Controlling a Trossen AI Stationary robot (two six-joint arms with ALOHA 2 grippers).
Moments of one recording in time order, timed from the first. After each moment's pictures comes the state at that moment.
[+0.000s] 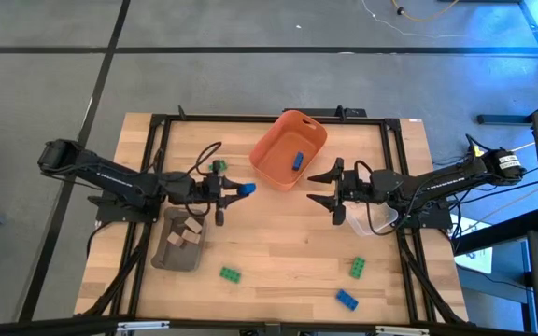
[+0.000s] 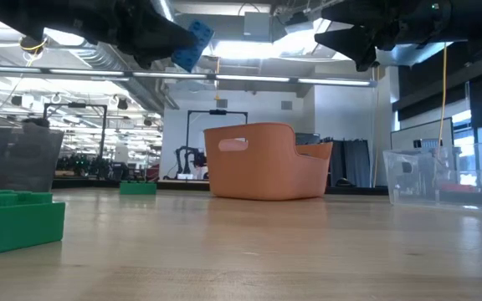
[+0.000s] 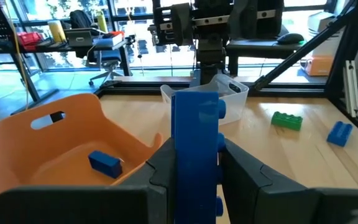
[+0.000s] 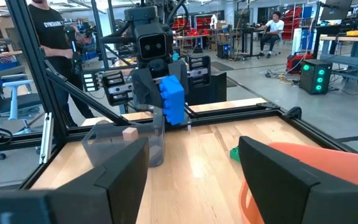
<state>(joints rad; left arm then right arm) -0.15 1.10 0.44 0.59 -0.32 0.01 0.13 1.05 0.40 0.65 0.22 0.10</state>
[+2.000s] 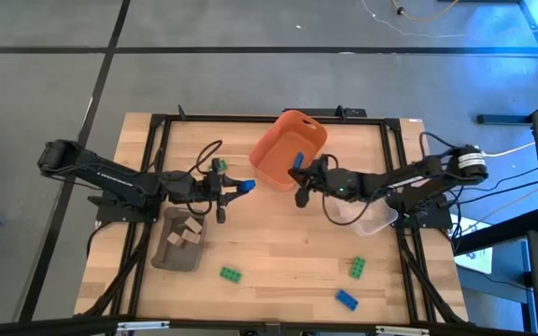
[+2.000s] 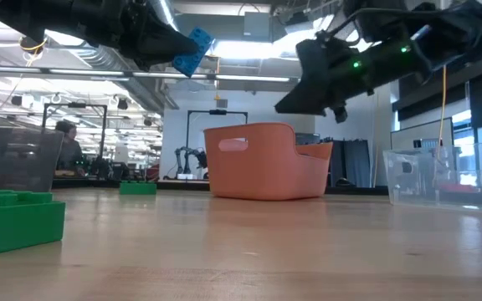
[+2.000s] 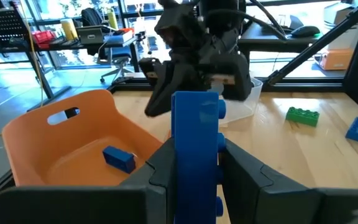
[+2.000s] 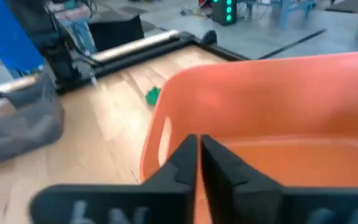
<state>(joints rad) -0.14 1.10 0.44 0.57 -0.35 0.03 0.01 1.50 0.58 0.62 0.46 0.31</state>
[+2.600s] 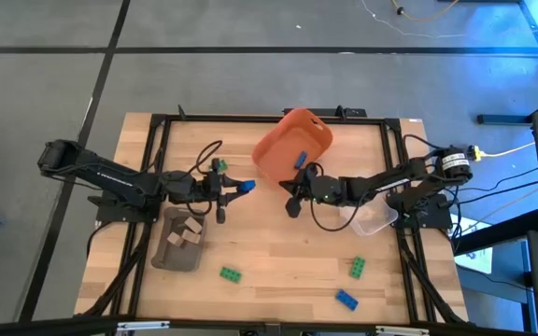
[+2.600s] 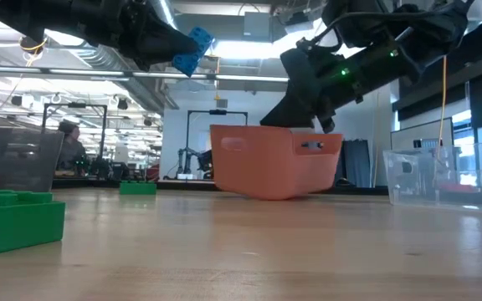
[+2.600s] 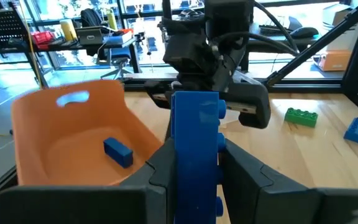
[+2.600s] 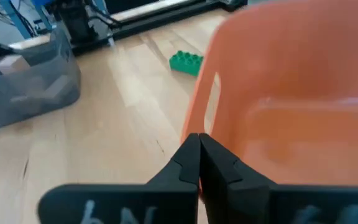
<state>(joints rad) -0.14 1.10 0.44 0.58 -0.35 0.03 0.05 1.63 0.68 0.52 0.40 0.34</state>
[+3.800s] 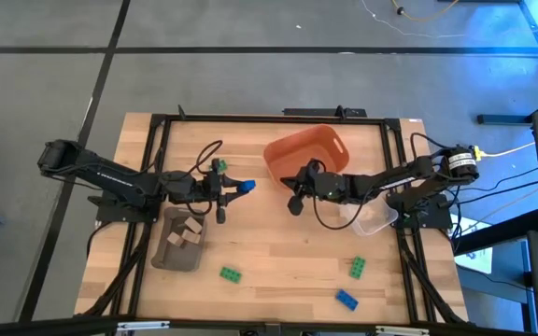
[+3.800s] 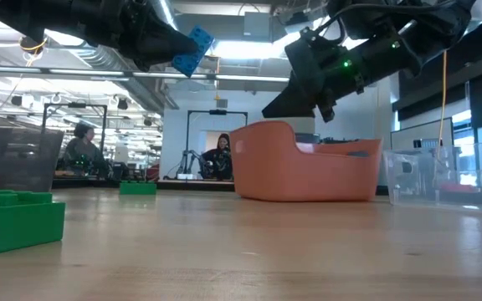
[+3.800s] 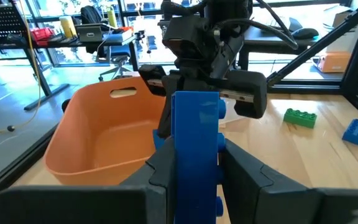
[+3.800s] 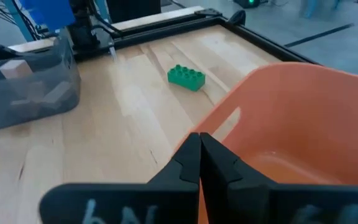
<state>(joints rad) -0.14 1.10 0.44 0.57 -0.35 0.01 0.04 1.57 0.68 0.52 0.40 0.25</state>
